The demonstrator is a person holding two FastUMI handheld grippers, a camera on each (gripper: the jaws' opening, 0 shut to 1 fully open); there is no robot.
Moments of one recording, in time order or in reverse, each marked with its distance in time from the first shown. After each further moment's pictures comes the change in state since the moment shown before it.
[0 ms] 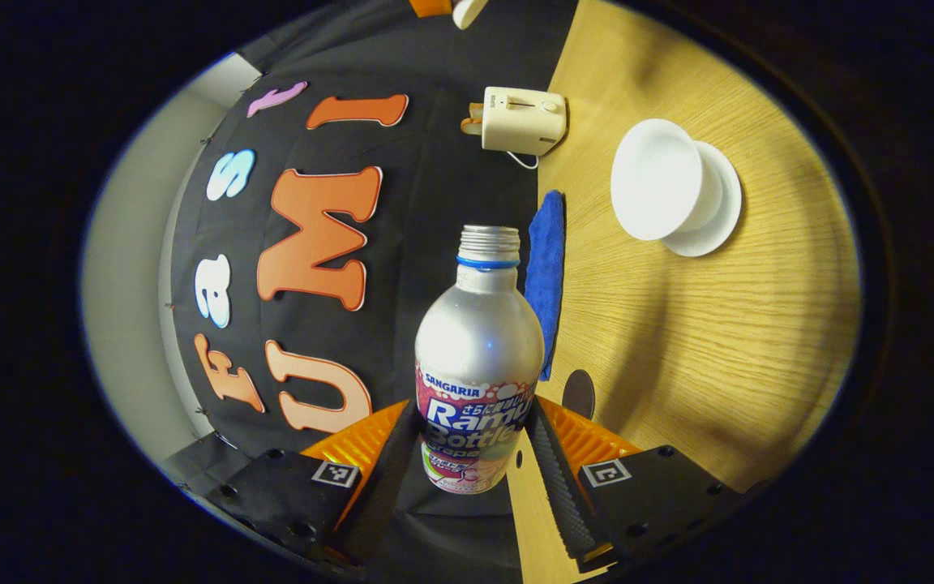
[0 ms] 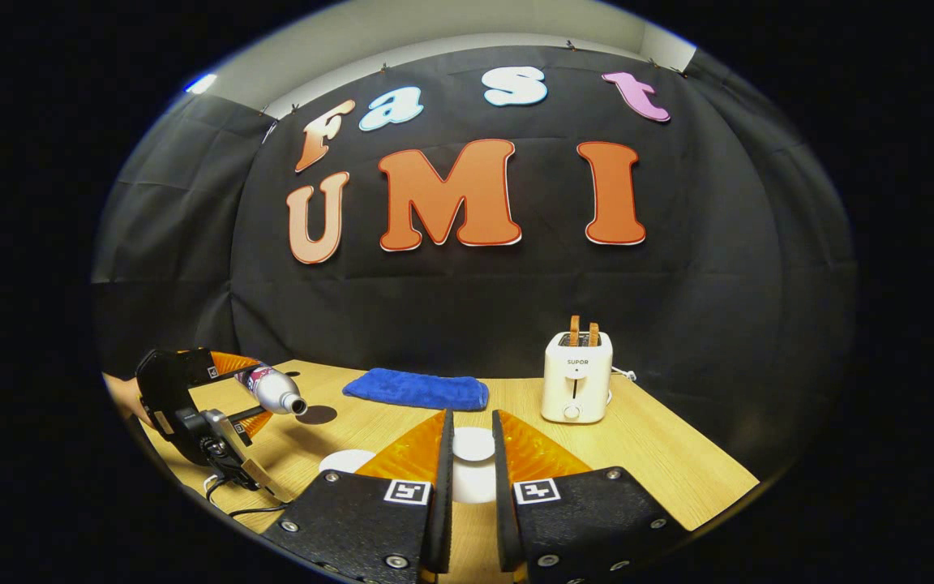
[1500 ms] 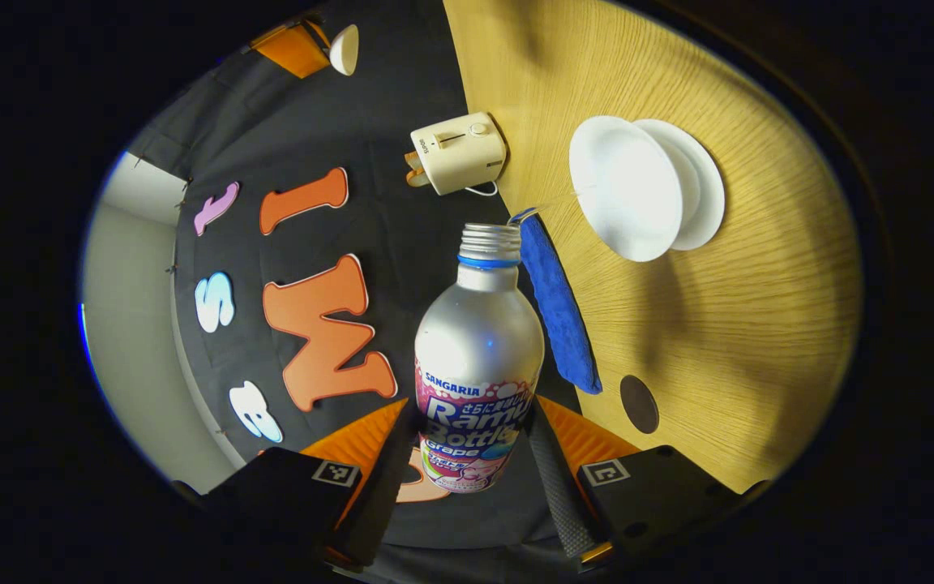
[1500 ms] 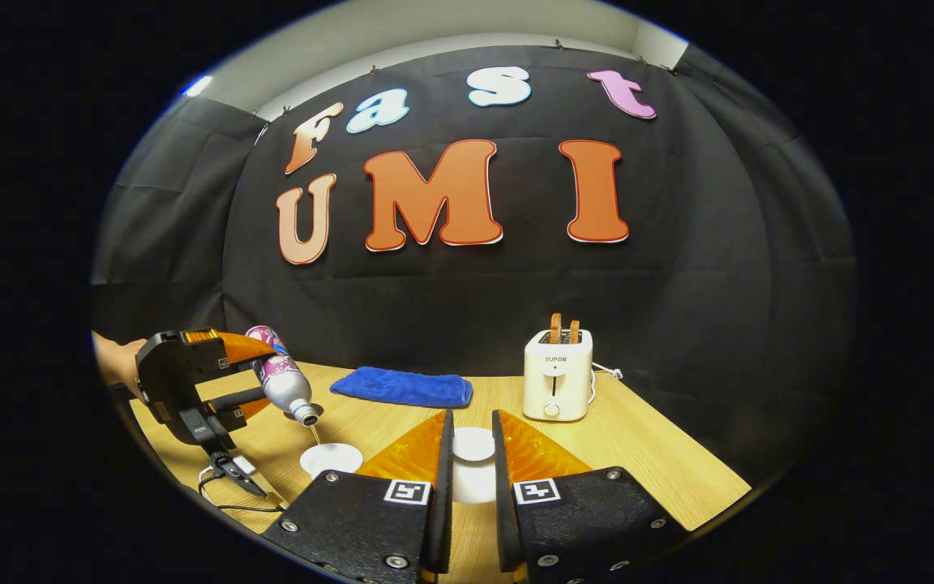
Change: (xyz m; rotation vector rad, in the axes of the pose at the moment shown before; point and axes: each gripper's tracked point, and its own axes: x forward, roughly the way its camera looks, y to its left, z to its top) left arm 0.020 0.026 0.061 0.401 -0.146 0.045; right arm -0.005 -0.030 -0.006 0.007 0.003 -0.024
